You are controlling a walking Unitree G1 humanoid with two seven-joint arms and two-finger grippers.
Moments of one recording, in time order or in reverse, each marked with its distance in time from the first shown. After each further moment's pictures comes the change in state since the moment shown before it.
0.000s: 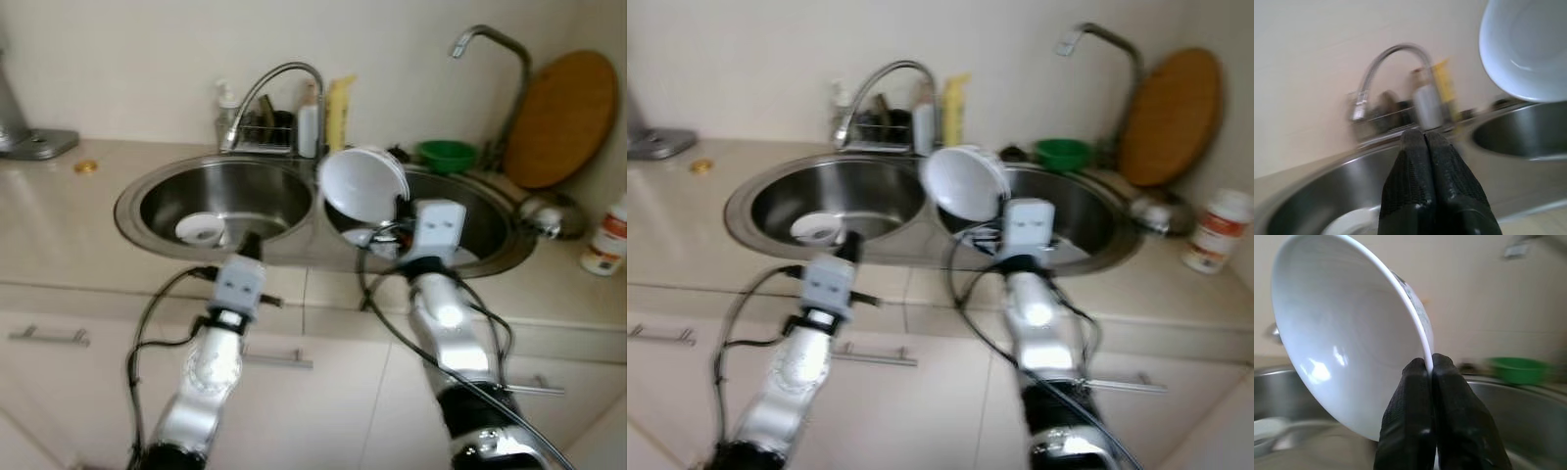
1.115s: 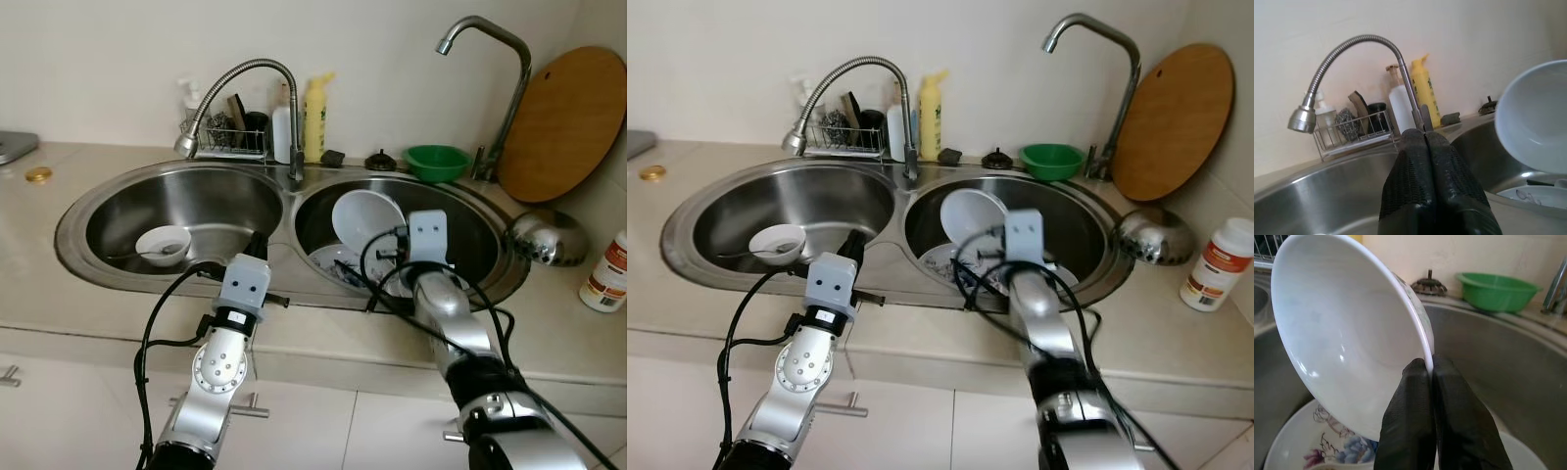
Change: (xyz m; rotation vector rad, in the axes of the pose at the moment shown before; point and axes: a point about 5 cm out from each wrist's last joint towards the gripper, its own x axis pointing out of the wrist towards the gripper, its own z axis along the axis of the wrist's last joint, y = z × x) left arm 0.002 -0.014 0.006 -0.027 -0.010 -0.038; right arm 0.013 -0.036 -0.038 -0.102 0.373 -0.110
